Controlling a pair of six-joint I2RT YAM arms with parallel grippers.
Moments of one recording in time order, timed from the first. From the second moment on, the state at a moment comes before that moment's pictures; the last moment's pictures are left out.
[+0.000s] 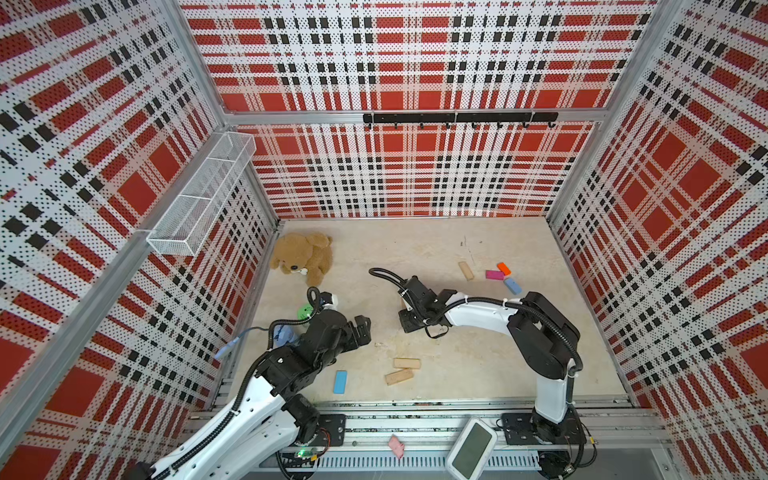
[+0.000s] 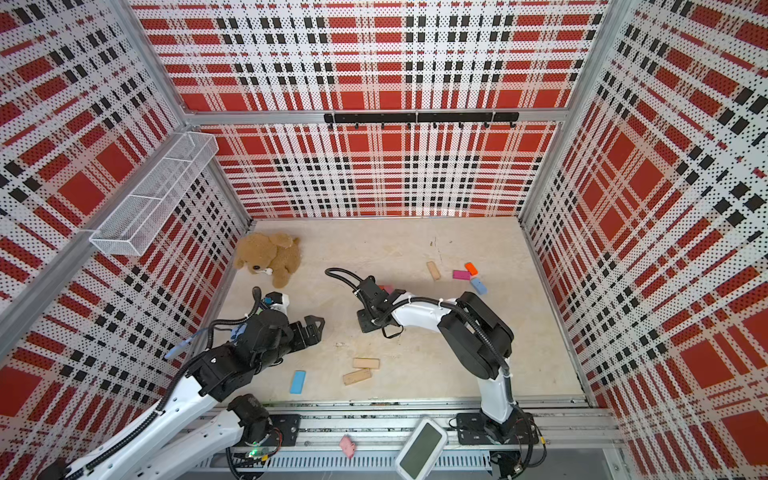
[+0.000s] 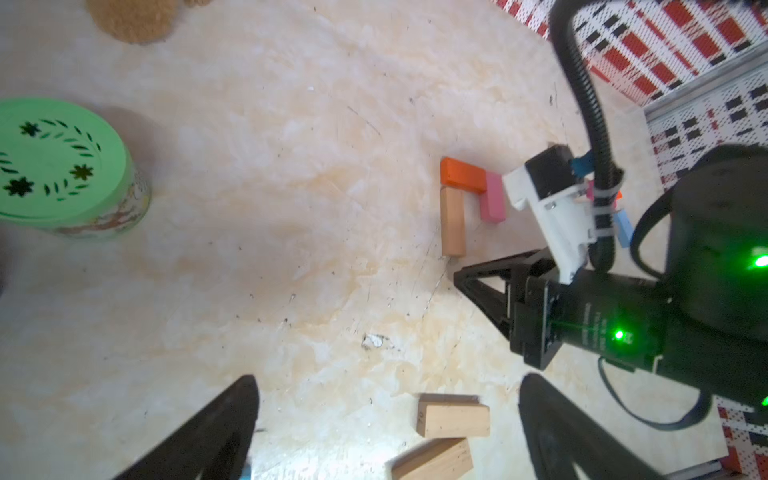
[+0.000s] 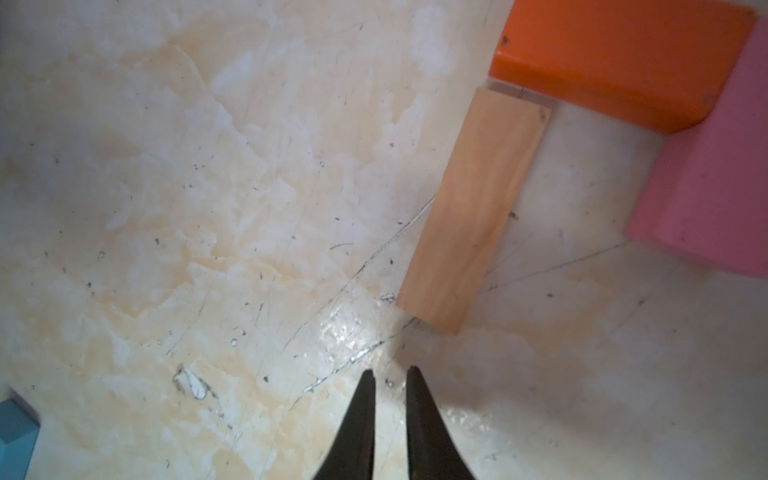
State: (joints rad) left arm -0.65 0.69 0.64 -0.66 -0.23 -0.80; right arm 0.88 1.93 1.24 -0.39 0.01 0.46
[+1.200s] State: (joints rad) left arm -0.58 0.69 0.59 -0.64 -0.19 -0.77; right arm 0.85 1.99 1.28 -0.38 0.01 0.46
